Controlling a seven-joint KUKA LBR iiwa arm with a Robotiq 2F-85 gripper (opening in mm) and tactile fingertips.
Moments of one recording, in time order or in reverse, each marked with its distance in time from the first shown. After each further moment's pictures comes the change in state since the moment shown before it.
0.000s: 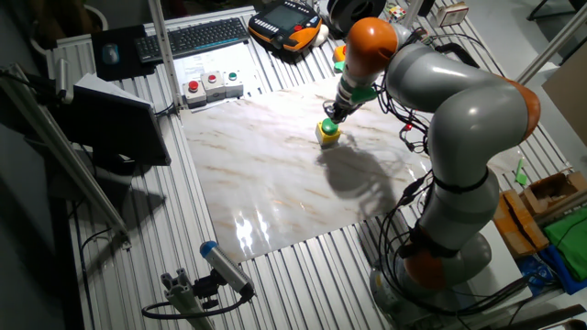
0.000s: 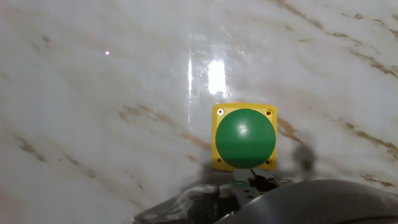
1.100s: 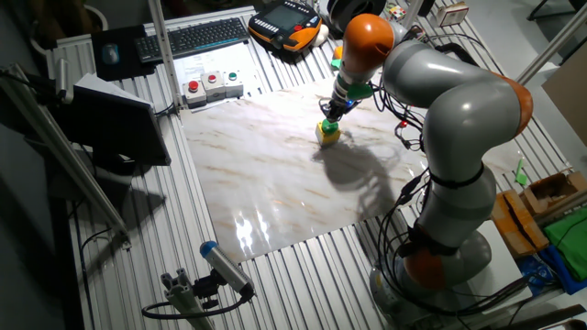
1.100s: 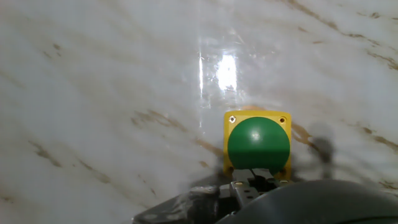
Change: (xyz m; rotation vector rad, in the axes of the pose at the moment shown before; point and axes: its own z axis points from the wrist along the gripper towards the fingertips) arm -0.009 0.006 0.006 -0.047 0.023 -0.016
